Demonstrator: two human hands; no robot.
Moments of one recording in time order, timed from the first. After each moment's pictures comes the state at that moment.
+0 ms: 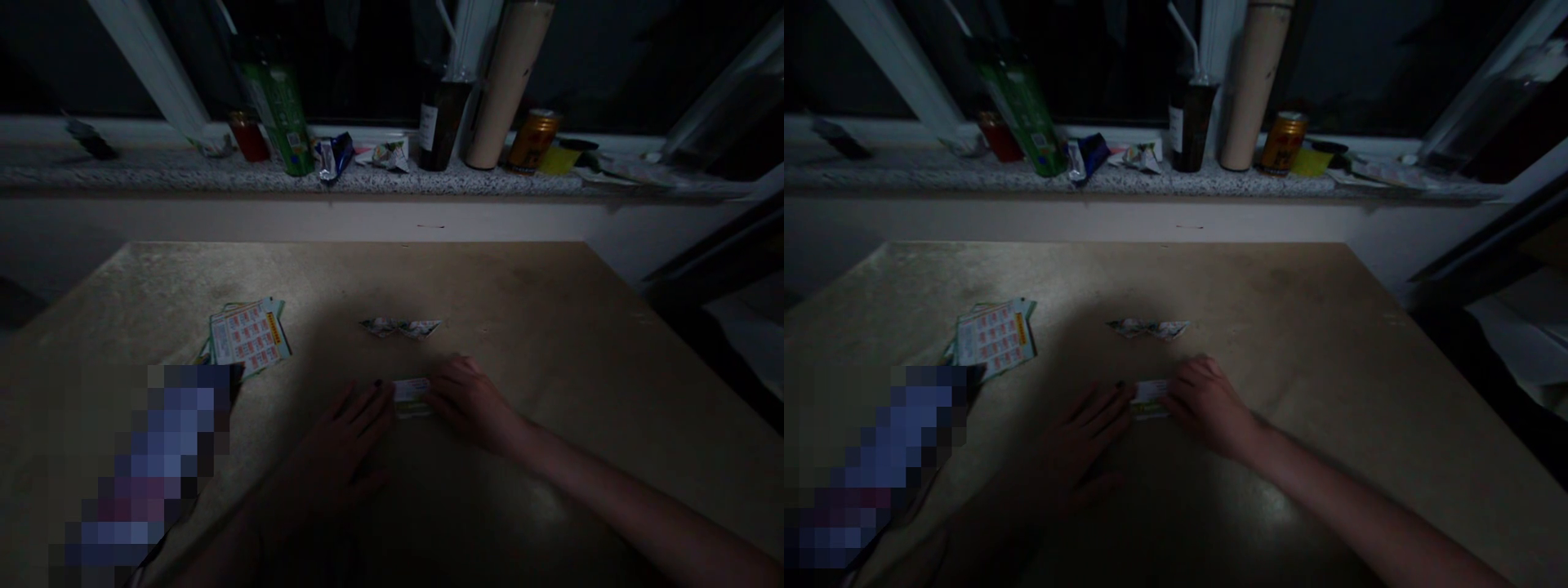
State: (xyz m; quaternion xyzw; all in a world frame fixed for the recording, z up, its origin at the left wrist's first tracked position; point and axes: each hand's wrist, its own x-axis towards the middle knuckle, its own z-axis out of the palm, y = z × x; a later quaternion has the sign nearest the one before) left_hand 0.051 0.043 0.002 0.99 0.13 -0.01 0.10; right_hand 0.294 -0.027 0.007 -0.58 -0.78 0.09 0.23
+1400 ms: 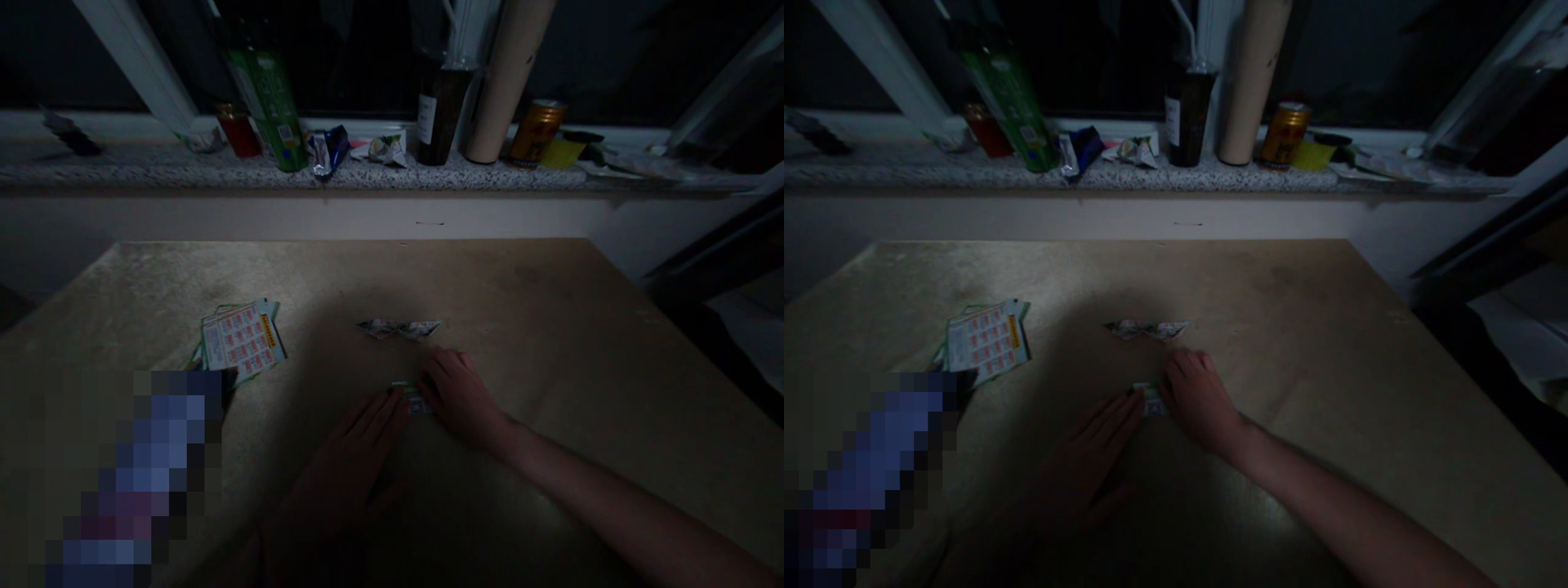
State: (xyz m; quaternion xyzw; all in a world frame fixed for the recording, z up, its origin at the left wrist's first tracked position) left_hand 0.064 0.028 -0.004 0.98 0.16 0.01 0.14; right_hand 0.282 -0.007 -0.015 -0.65 -0.74 -0.01 0.17
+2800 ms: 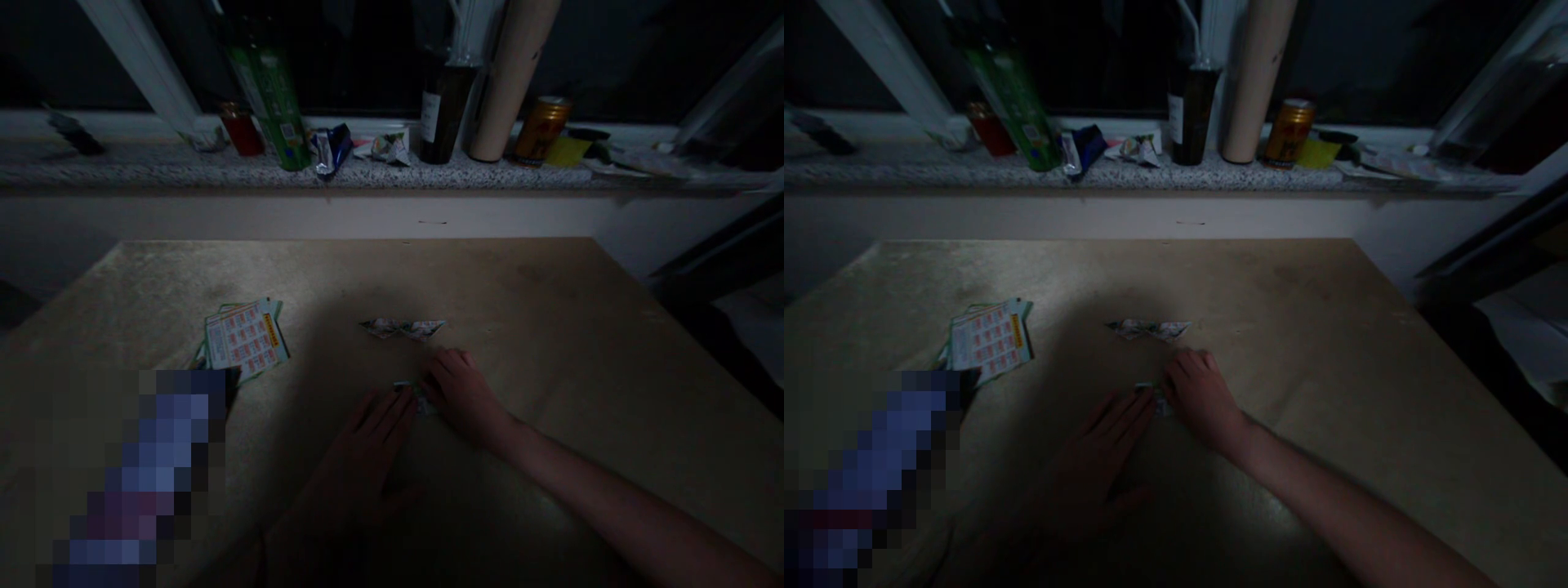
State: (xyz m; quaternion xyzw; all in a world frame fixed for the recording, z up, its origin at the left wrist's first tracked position) left_hand 0.077 0.024 0.002 0.97 0.17 0.01 0.15; right_hand 0.283 -0.005 -0.016 -0.65 -0.74 0.00 0.17
